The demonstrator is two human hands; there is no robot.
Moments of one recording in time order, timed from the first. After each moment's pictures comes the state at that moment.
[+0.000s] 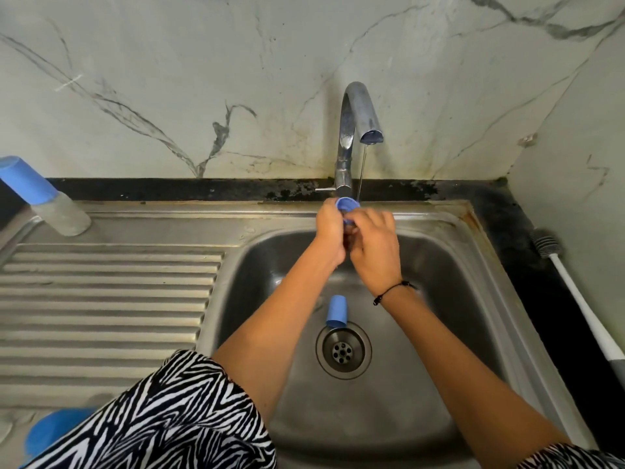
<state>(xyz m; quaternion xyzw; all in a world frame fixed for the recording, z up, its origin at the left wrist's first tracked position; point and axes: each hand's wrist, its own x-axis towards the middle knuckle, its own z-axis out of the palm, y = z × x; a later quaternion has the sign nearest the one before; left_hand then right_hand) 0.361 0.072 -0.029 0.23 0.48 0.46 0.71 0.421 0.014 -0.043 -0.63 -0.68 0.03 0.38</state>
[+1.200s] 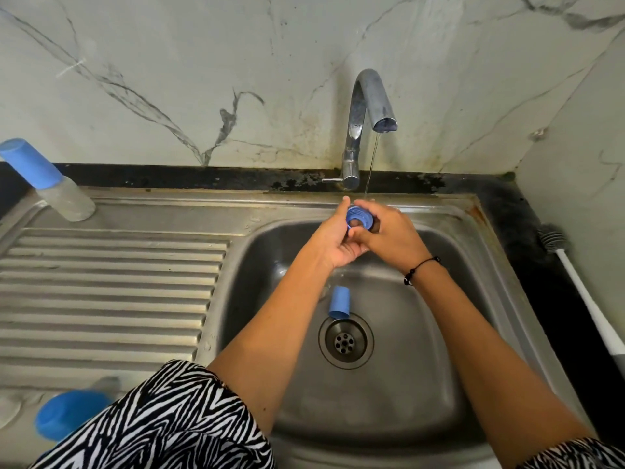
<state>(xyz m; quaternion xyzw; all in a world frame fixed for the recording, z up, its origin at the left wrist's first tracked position) 0.343 0.056 -0.038 0.18 0.45 0.35 0.80 0.445 0.021 -0.028 -0.63 -0.68 0.22 0.29</state>
